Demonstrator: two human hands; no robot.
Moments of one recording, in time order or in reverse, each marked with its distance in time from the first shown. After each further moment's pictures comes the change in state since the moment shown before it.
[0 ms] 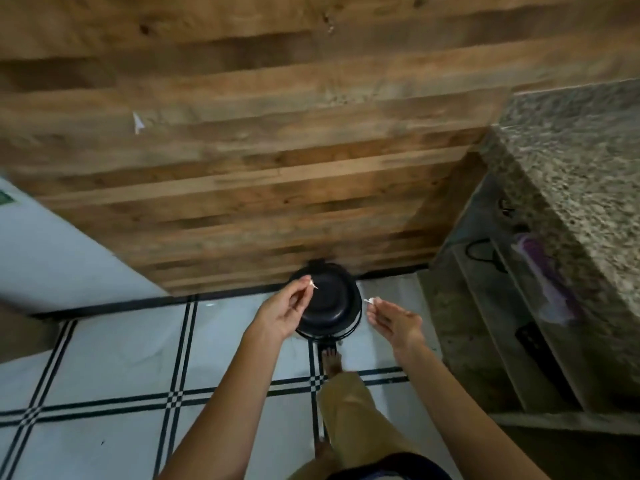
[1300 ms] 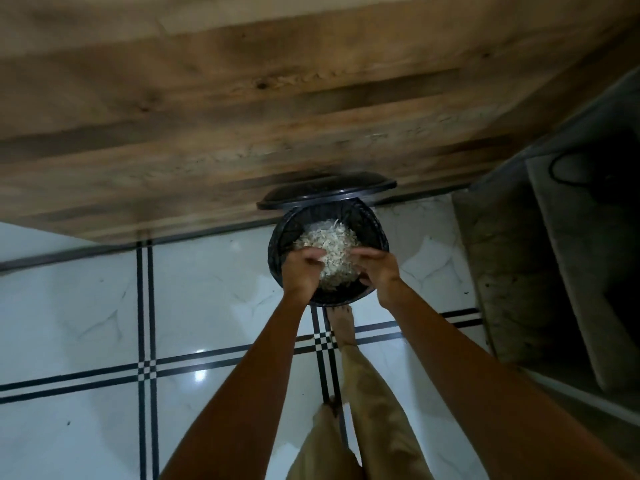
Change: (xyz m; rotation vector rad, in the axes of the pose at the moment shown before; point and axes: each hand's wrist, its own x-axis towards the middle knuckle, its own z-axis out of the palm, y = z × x) left_hand 0.370 -0.039 -0.099 1.249 0.152 0.282; right_hand 0.347 0.139 0.068 -0.524 0.094 0.176
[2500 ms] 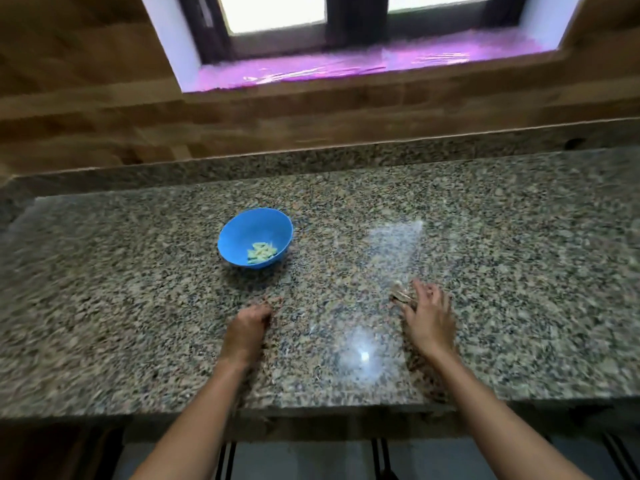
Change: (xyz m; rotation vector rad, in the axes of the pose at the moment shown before) left_hand -0.661 0.241 0.469 0.797 -0.795 1.627; right_hand -0.599 0.366 -0.676 0.016 1.450 0.228
